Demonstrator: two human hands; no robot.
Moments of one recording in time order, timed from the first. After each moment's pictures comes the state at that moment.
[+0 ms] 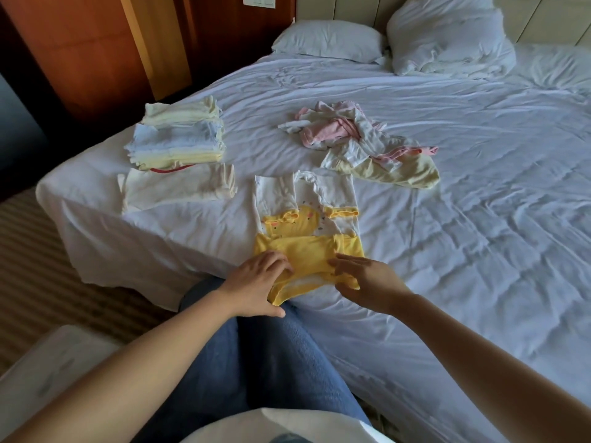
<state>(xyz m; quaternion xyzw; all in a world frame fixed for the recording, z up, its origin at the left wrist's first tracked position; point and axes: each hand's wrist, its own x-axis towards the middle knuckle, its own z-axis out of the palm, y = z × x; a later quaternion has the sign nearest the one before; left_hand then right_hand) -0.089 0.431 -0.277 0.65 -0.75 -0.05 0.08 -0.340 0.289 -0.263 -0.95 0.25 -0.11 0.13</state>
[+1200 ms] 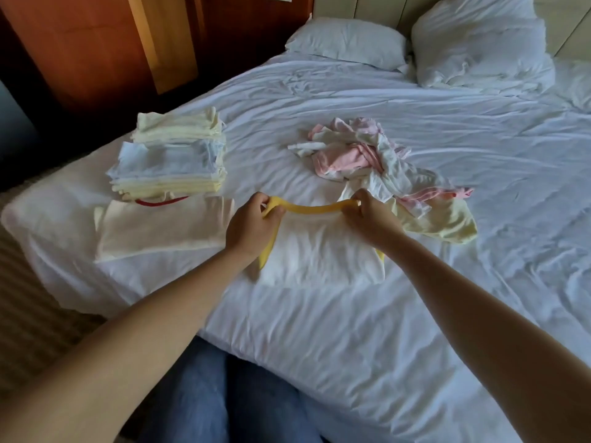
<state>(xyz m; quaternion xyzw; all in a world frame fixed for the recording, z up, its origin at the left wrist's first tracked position) 0.005 0.257 -0.196 0.80 -0.40 -0.11 0.44 -0.184 0.122 -0.161 -0.85 0.46 -0.15 0.20</state>
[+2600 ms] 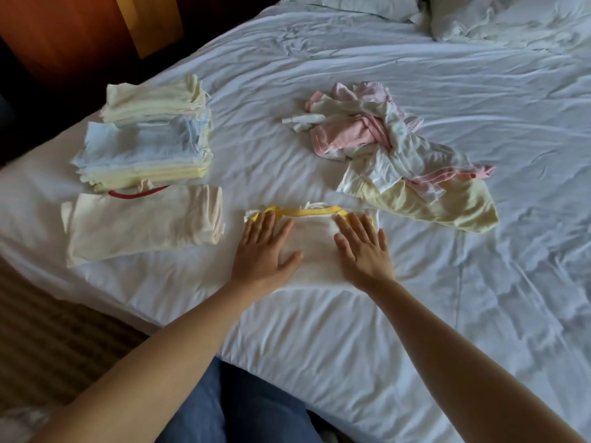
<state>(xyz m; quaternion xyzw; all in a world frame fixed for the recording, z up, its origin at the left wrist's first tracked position) -0.007 0.244 -0.294 0.80 -0.58 -0.03 0.15 -0.198 0.123 -0.280 -0.87 0.45 -0.07 0.18</state>
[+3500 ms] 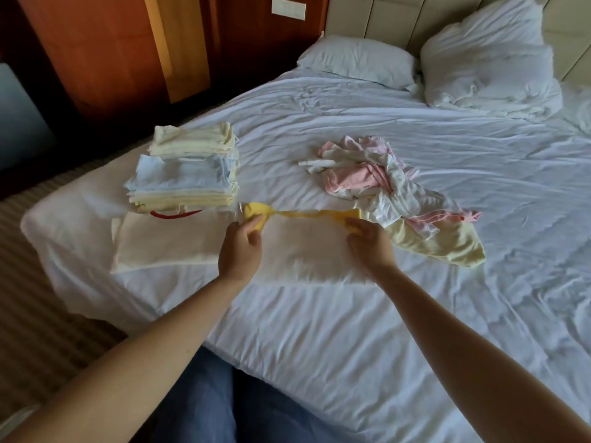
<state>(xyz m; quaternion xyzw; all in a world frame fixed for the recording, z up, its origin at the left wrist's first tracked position) 0.034 0.276 -0.218 0.80 -0.34 -0.11 0.48 -0.165 0.136 -0.173 -0.77 0.48 -0.24 0.34</state>
